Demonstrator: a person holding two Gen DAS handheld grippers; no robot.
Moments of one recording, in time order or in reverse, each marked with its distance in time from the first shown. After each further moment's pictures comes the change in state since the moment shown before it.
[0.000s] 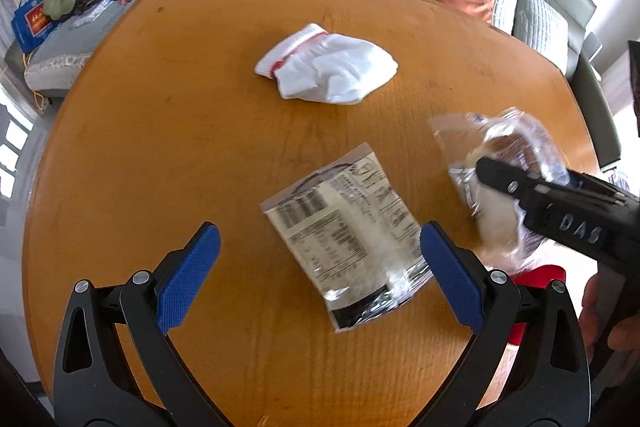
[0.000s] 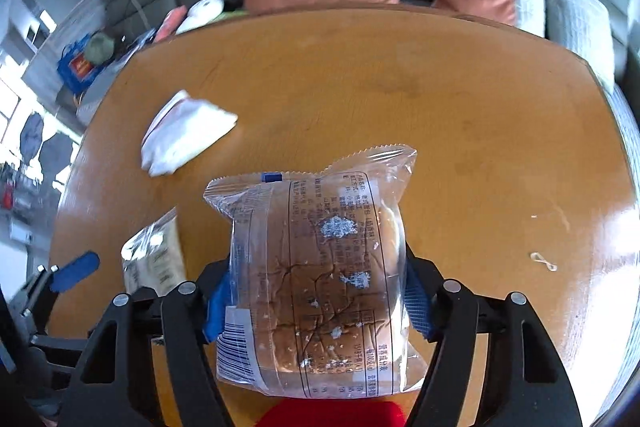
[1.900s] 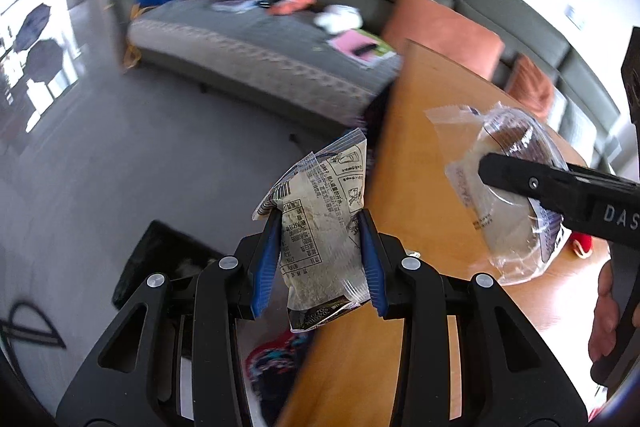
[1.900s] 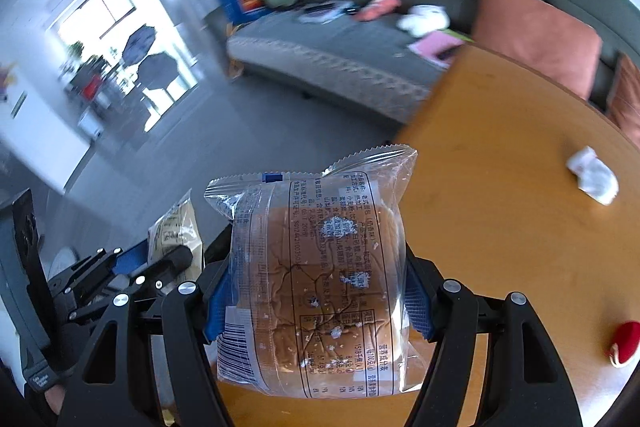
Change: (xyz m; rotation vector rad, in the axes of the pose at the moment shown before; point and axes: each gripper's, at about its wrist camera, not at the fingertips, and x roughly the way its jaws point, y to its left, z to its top) left arm -0.177 0.335 -0.163 -0.287 -0.254 0.081; right arm -0.068 0.425 -0.112 -0.435 -0.020 0.273
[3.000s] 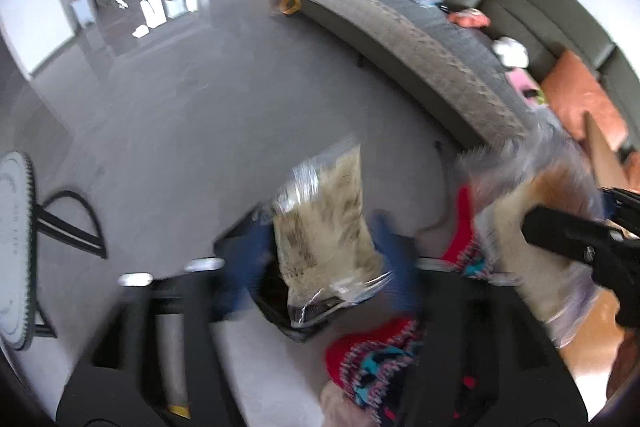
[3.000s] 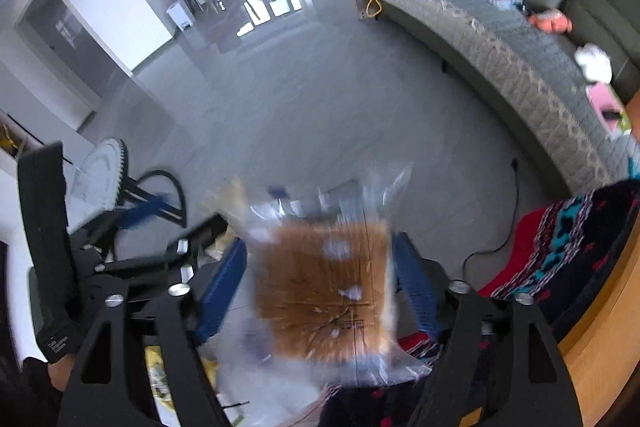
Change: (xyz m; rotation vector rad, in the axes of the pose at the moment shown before) left arm -0.022 0.242 -0.041 -0.353 0.035 0.351; right arm 0.121 0.249 0.019 -0.383 0.187 0.205
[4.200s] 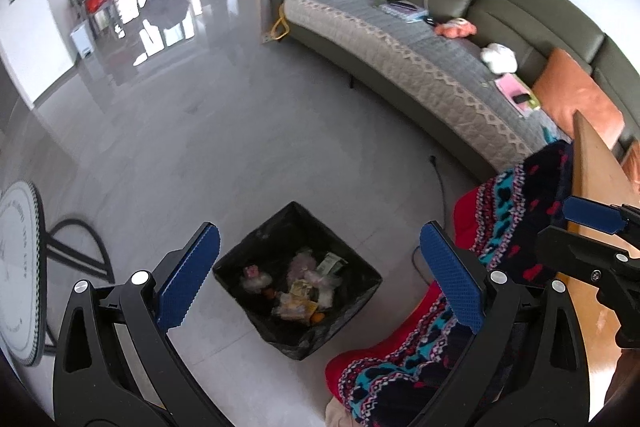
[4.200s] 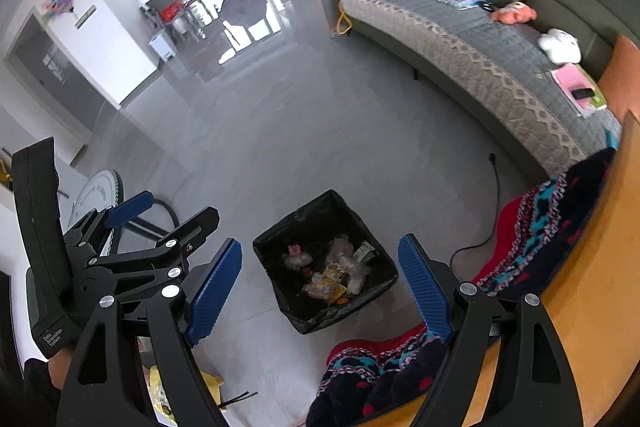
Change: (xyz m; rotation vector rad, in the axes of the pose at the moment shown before) left arm -0.027 -0.052 0.010 0.069 -0.065 -0.026; right arm -0.050 -0.059 -0.027 0.119 -0.068 -0.015
